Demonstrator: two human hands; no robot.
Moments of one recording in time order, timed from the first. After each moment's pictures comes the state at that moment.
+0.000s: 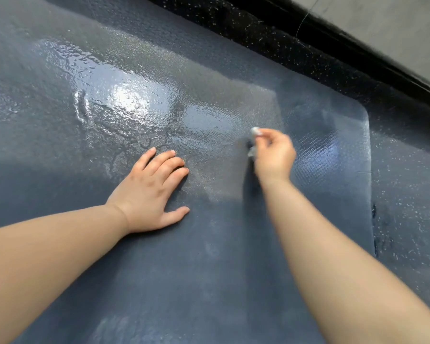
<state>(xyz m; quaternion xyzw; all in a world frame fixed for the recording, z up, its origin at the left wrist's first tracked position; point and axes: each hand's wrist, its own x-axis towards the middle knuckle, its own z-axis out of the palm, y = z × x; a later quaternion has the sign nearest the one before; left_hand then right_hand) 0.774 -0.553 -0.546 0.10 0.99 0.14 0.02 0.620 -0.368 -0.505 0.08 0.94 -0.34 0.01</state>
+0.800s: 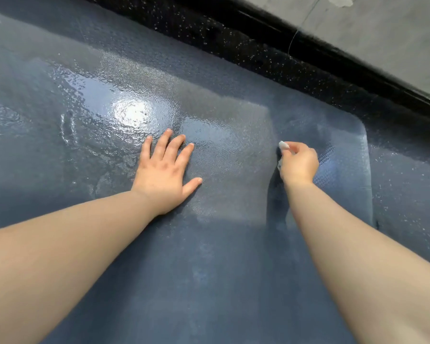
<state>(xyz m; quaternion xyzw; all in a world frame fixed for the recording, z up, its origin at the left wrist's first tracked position) 0.701 -0.527 -0.541 -0.05 0.99 0.08 0.05 0.555 -0.307 -0.513 0.16 0.95 -0.29 0.02</state>
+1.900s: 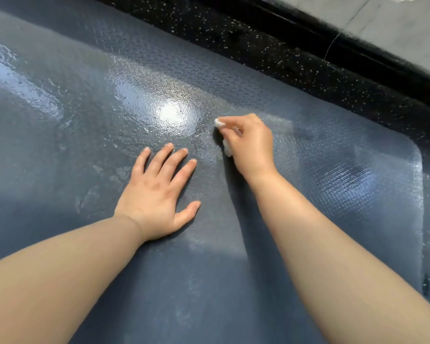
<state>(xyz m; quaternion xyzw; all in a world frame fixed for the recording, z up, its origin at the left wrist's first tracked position) 0.699 -0.521 -0.540 -0.06 0.99 0.08 0.06 0.539 -0.416 -0.521 -0.20 0.90 -0.38 0.09</state>
